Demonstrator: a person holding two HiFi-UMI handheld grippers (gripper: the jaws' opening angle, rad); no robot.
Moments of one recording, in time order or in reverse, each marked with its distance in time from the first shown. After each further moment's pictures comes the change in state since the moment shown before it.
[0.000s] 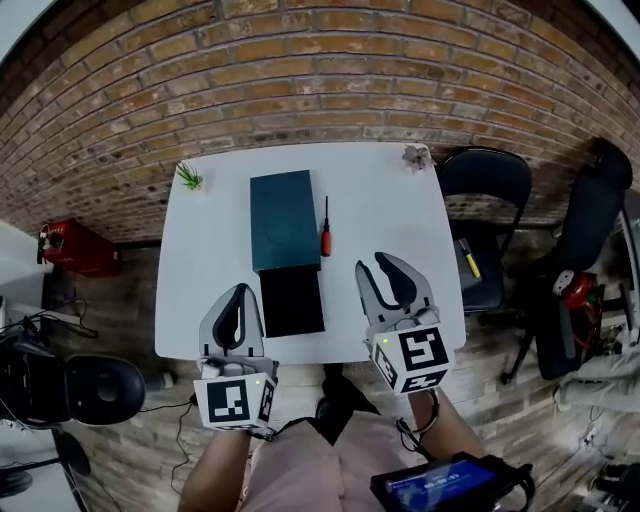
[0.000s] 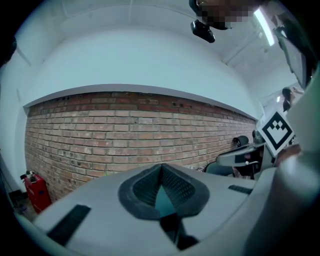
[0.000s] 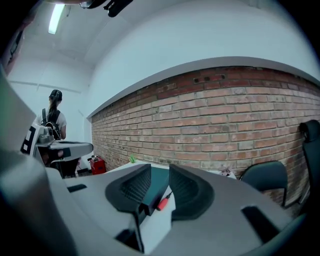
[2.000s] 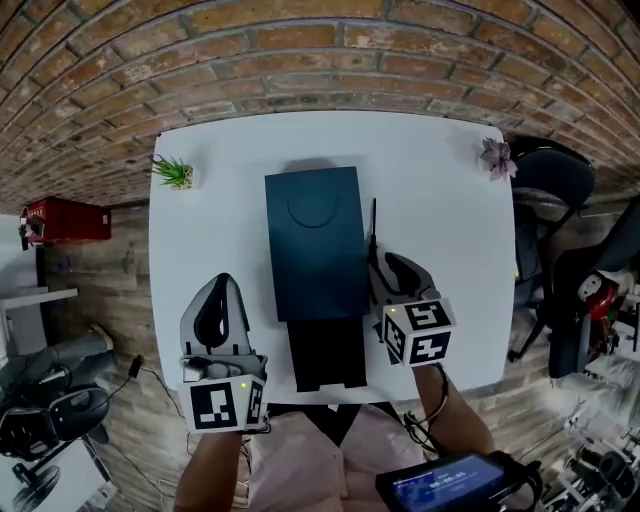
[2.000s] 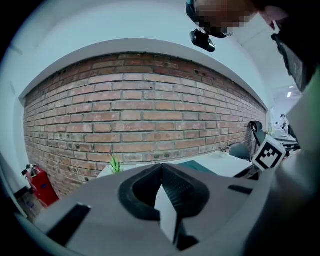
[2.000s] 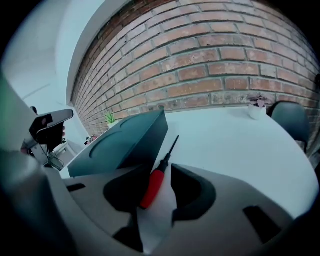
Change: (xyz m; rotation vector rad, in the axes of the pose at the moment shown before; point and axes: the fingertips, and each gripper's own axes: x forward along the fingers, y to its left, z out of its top) left arm 0.137 0.113 -0.086 -0.015 0.224 0.041; right arm 0.184 -0.023 -0.172 0.236 0.518 0.029
